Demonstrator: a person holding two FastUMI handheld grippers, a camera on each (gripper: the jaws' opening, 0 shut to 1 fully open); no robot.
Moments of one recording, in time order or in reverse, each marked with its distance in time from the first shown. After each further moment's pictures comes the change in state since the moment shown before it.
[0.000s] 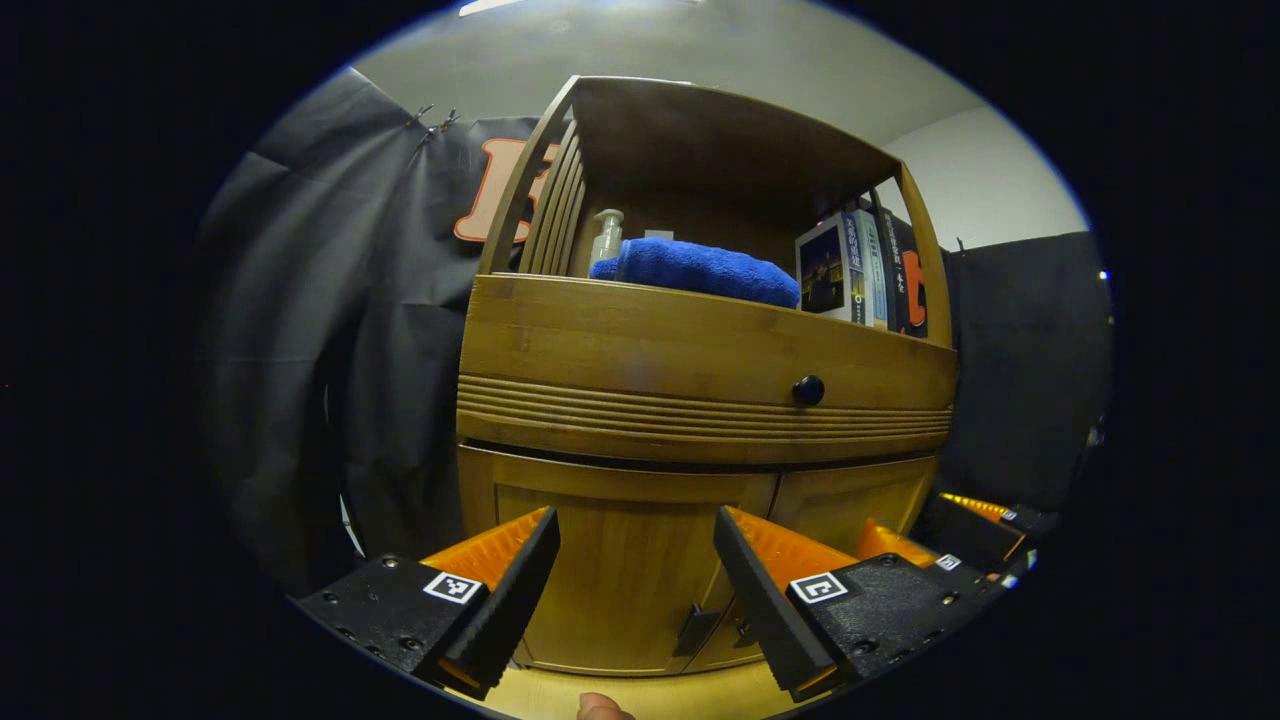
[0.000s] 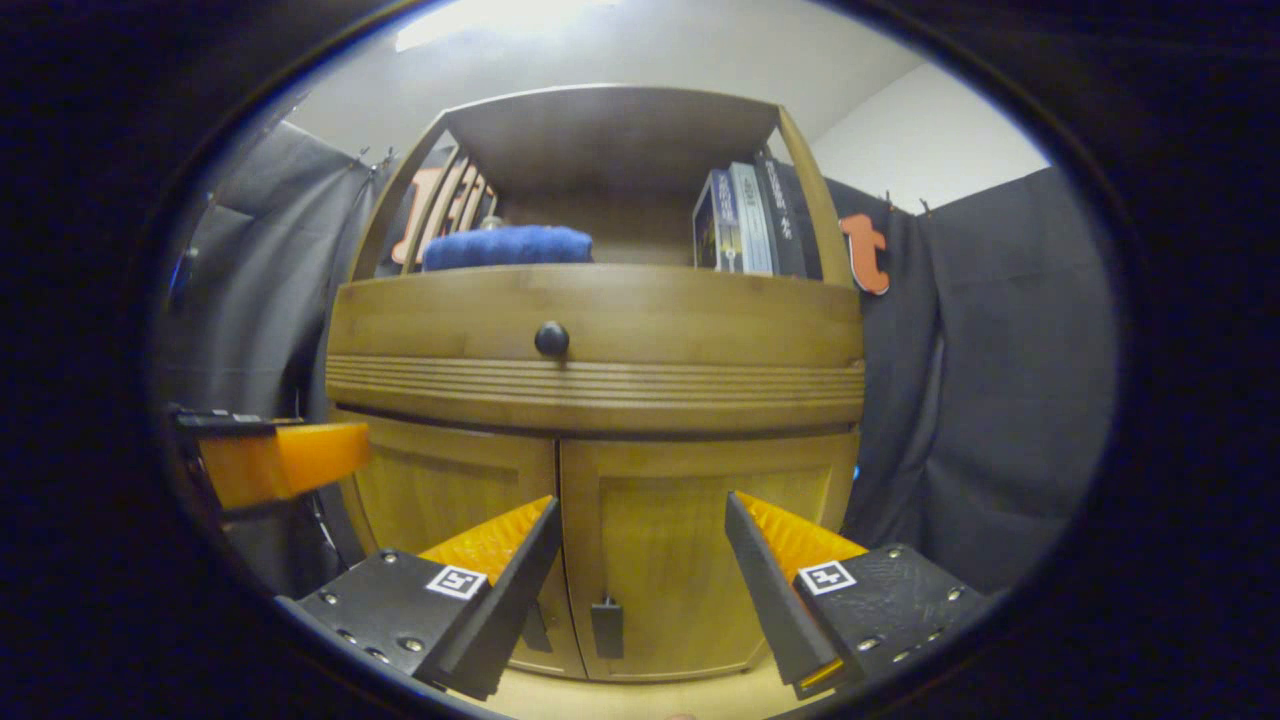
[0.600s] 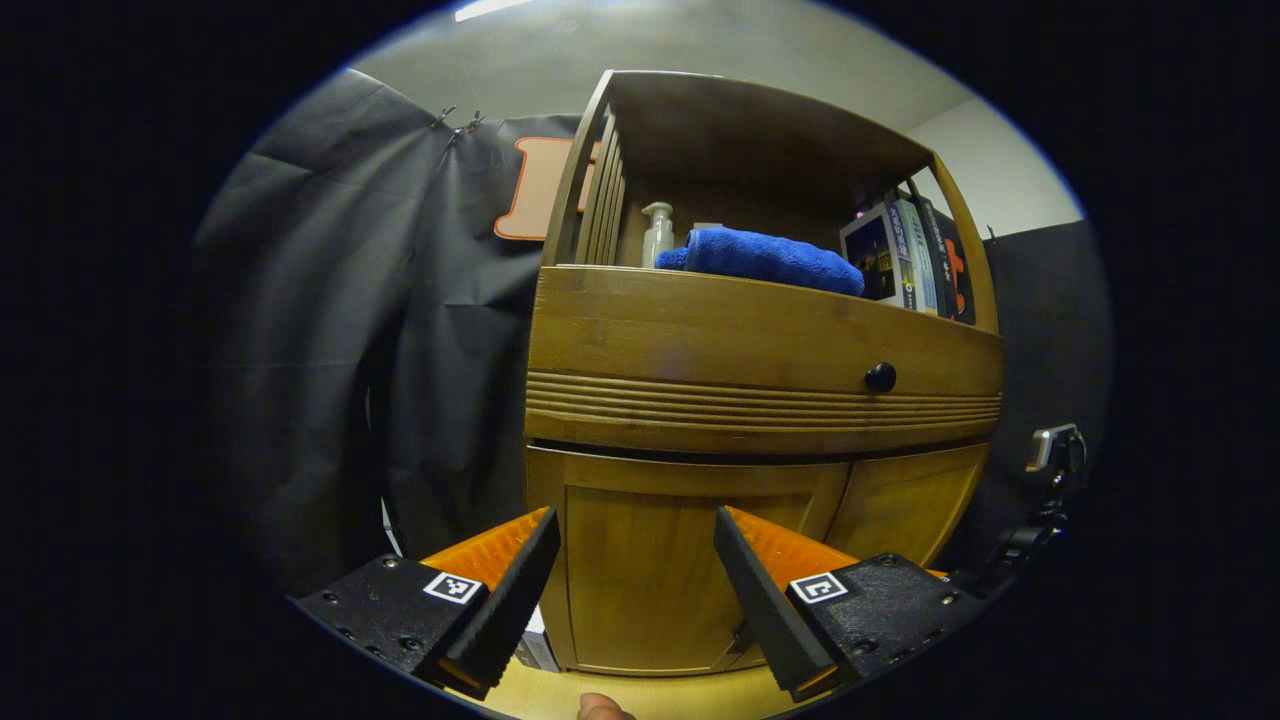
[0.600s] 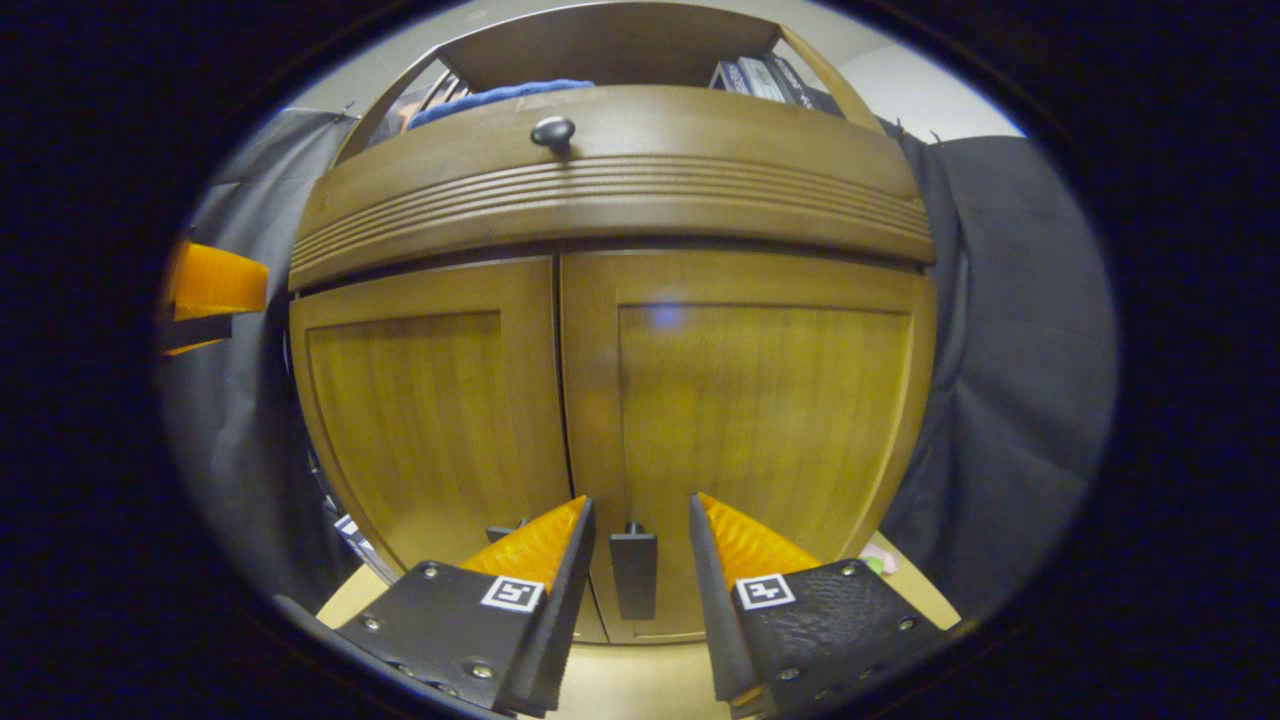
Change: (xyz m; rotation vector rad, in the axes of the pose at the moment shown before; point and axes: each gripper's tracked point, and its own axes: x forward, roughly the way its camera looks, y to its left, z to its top) left arm 0.006 0.050 -0.005 0.027 0.010 0.104; right arm 0.042 0.026 -0.116 0.039 0.231 0.026
